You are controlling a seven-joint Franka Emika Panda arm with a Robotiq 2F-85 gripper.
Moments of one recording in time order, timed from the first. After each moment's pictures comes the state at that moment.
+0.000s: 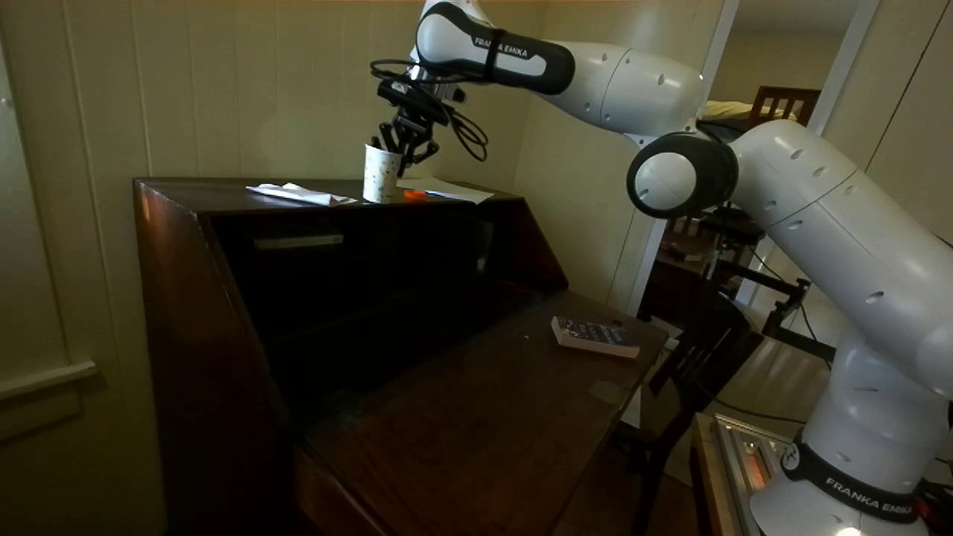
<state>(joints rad) -0.13 0.95 -0.12 -0.45 0.02 1.73 1.07</state>
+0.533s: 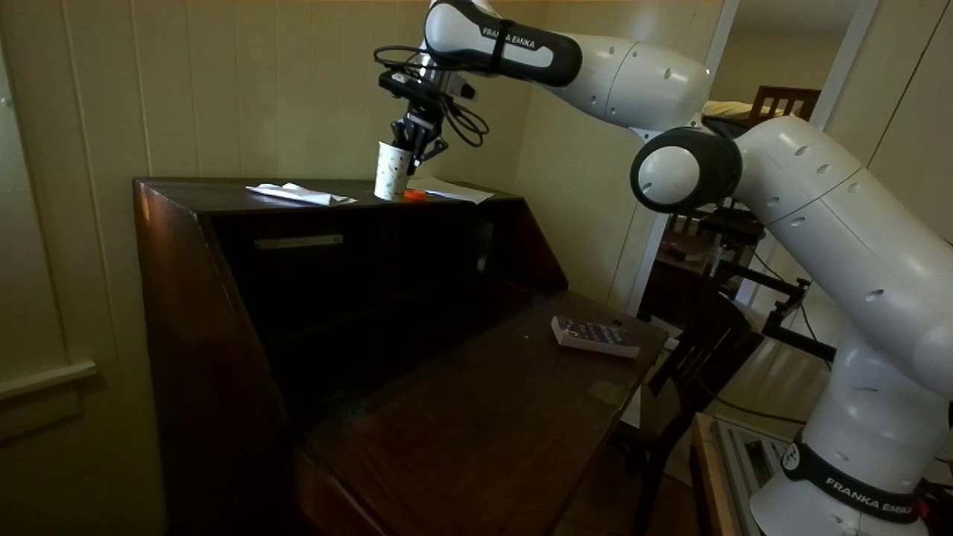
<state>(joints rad) -0.15 0.93 -0.12 -0.45 0.03 1.66 1.31</state>
